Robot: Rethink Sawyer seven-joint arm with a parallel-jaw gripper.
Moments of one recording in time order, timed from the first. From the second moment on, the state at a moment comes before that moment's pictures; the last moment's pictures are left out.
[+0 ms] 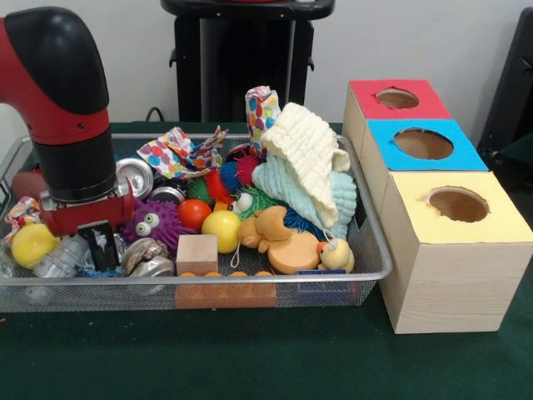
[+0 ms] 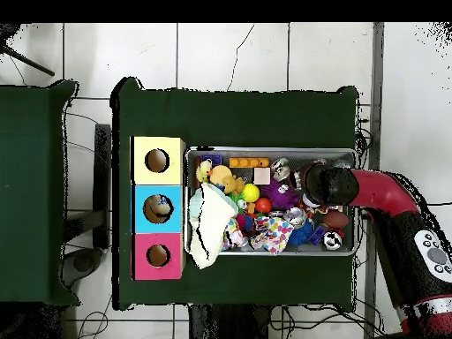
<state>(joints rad) -0.92 -0.34 0.60 1.38 -0.72 0.68 1.29</state>
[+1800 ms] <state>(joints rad) -0.86 -0.64 0.59 1.52 -0.69 0.71 1.29</state>
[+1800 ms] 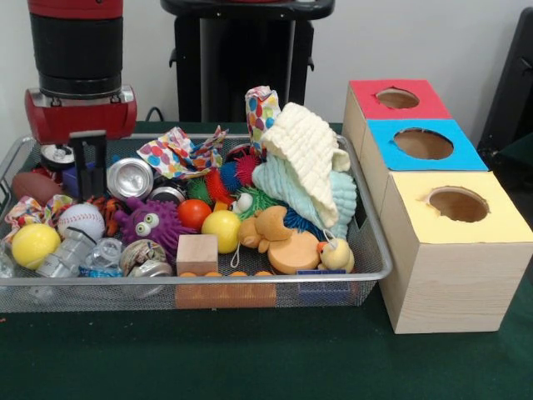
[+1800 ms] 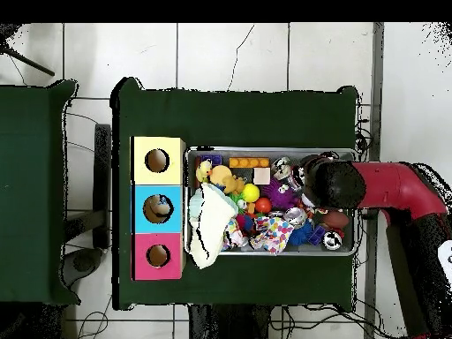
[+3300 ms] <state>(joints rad) -1.02 -0.44 0.57 1.56 -0.79 0.51 1.29</state>
